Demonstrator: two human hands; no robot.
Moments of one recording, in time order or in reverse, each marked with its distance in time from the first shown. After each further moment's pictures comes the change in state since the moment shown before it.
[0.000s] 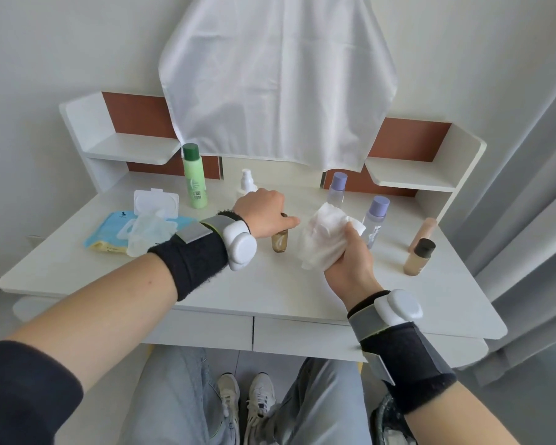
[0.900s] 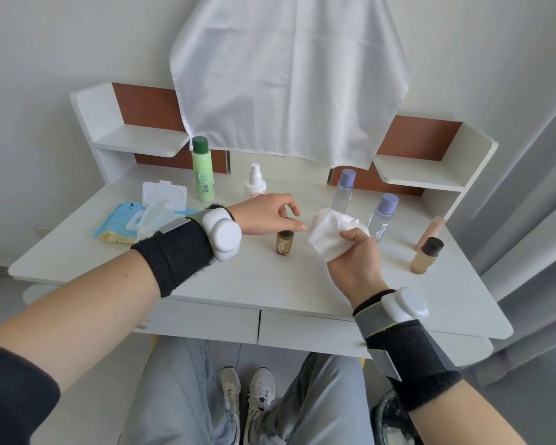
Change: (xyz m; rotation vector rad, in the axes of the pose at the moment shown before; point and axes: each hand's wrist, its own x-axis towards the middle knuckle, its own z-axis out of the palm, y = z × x) left_hand -0.014 -0.021 -0.008 -0.380 -0.274 0.105; right_hand -0.005 0.001 0.001 0.115 -0.121 0.021
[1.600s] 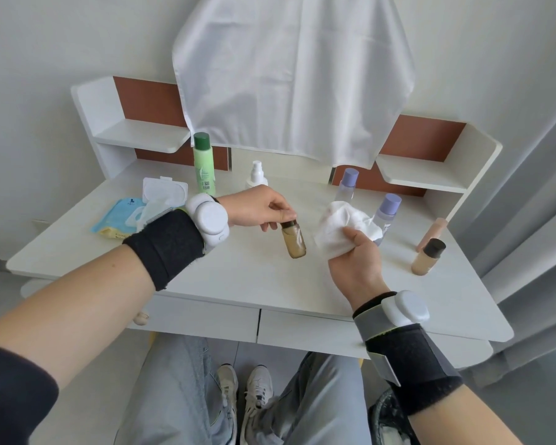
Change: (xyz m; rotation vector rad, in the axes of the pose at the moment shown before) left_hand 0.004 -0.017 -0.009 -0.217 -0.038 0.075; right_hand 0.002 0.004 -0.001 0.036 0.137 0.011
